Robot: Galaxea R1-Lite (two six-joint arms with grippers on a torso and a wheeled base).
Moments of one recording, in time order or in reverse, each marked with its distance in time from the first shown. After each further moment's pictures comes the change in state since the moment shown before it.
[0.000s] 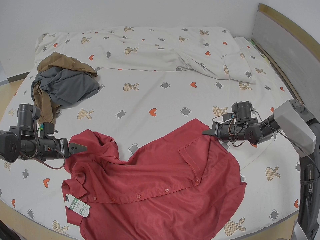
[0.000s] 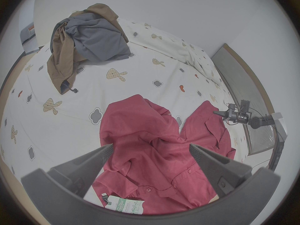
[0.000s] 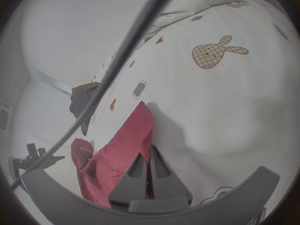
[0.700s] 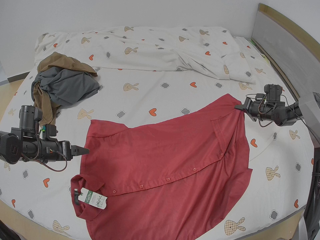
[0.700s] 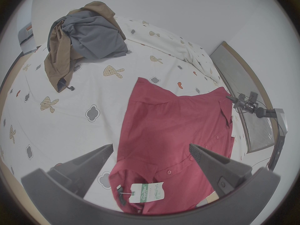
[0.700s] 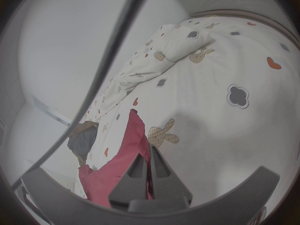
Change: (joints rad) left arm -0.024 0.003 0.011 0.000 0.000 0.000; right arm -0.249 -0.082 -0.104 0.011 0.012 0.087
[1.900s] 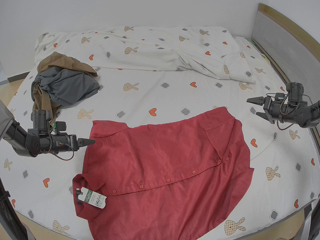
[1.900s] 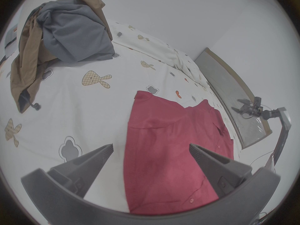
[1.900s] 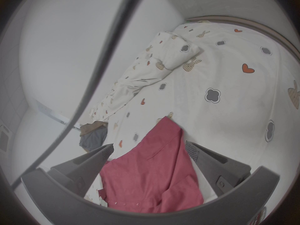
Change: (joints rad) left arm 0.126 0.378 -0.164 -0.307 -0.291 0.103; right arm -0.093 -0.301 0.338 -0.010 0.097 0.000
